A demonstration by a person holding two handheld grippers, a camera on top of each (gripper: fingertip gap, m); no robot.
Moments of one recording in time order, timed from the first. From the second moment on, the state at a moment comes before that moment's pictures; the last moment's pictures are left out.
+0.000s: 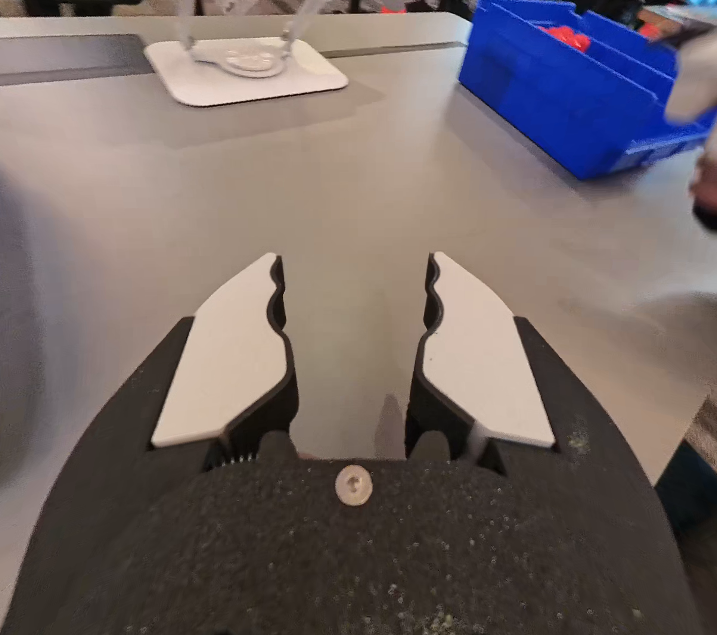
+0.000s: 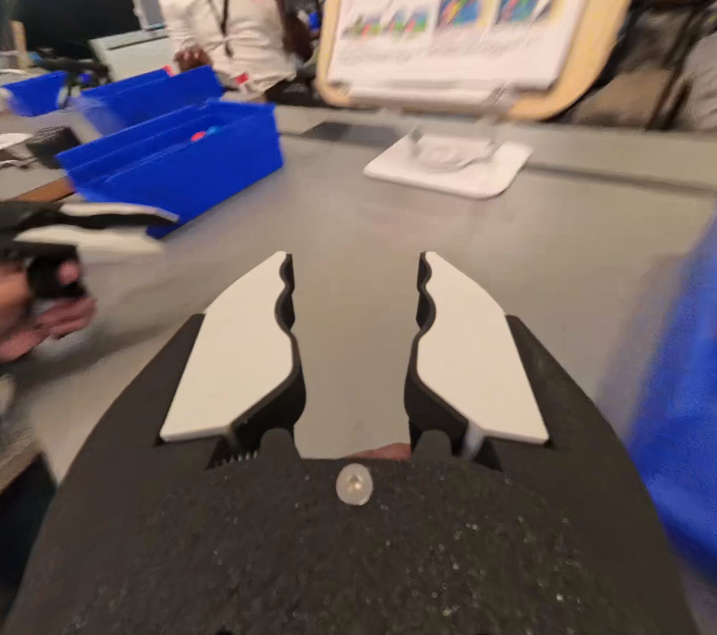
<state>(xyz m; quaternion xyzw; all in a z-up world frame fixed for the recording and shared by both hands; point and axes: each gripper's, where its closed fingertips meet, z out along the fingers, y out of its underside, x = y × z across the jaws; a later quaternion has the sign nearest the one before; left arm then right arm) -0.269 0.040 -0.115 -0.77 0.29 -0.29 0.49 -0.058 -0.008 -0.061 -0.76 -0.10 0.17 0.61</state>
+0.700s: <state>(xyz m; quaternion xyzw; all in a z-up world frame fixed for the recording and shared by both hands) -0.355 0.038 -0.094 -0.80 0.21 -0.26 0.51 -0.100 -0.024 -0.118 -0.78 -0.16 0.15 0.59</state>
